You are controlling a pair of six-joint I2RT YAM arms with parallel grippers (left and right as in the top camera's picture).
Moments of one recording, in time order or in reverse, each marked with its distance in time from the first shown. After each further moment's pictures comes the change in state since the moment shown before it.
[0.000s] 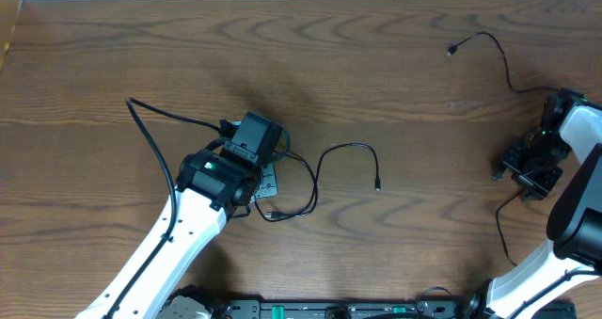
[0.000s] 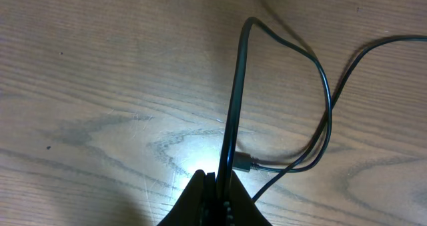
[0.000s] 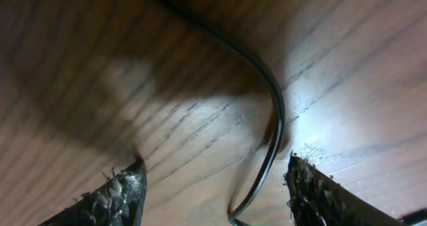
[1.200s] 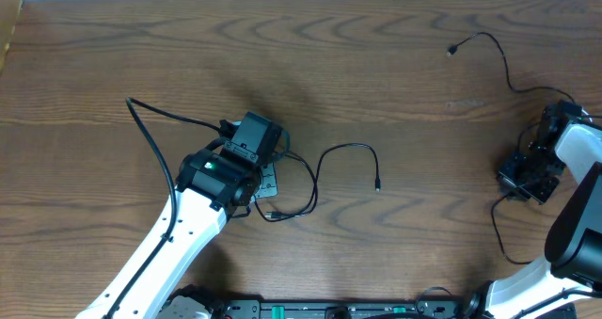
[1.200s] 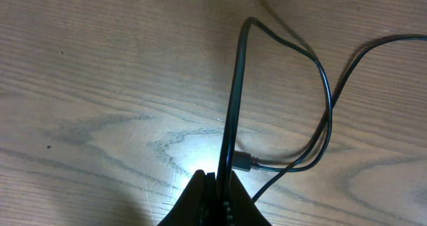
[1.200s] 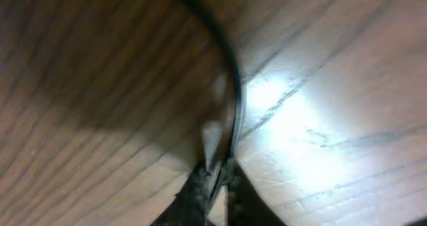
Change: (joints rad) left arm 0.000 0.000 0.000 -0.002 0.000 0.000; right arm 0.002 -0.101 -0.165 0.131 0.006 0.009
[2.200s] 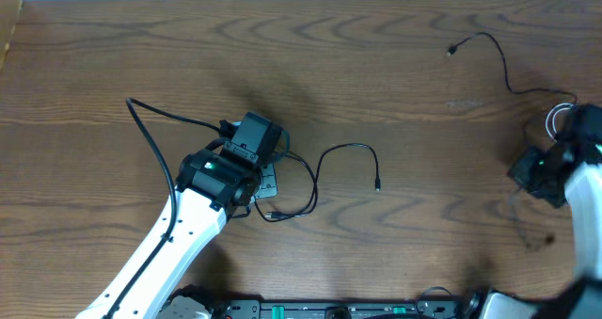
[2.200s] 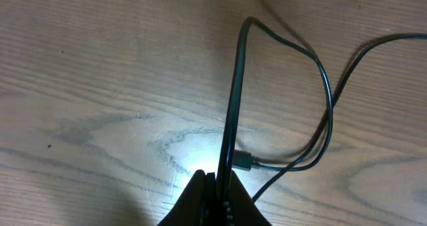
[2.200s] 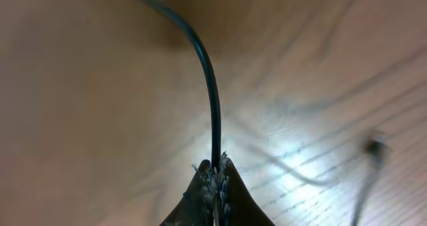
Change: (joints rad) left arm 0.000 0.000 0.000 -0.003 0.000 0.000; right arm 0.003 -0.475 -0.104 0.035 -0.020 0.001
